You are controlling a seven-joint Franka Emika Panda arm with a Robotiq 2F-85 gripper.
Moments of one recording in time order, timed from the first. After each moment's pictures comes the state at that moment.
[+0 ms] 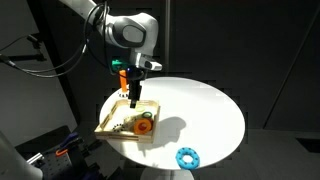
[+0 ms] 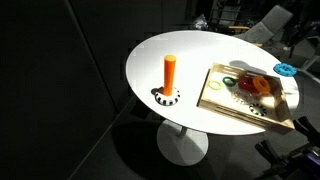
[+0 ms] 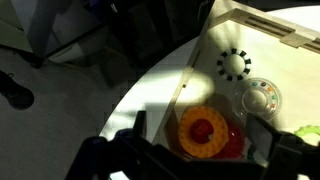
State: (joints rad) arm -0.01 0.05 -0.12 -2.27 -0.02 1.96 0.38
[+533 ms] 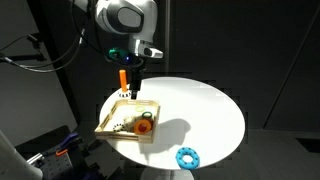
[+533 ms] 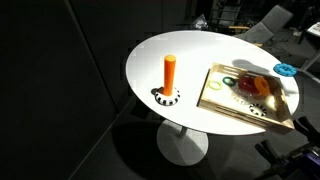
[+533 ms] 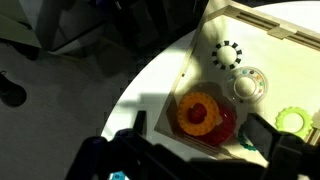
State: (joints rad) arm -0.03 -0.04 -0.12 -2.26 -0.03 1.92 0.38
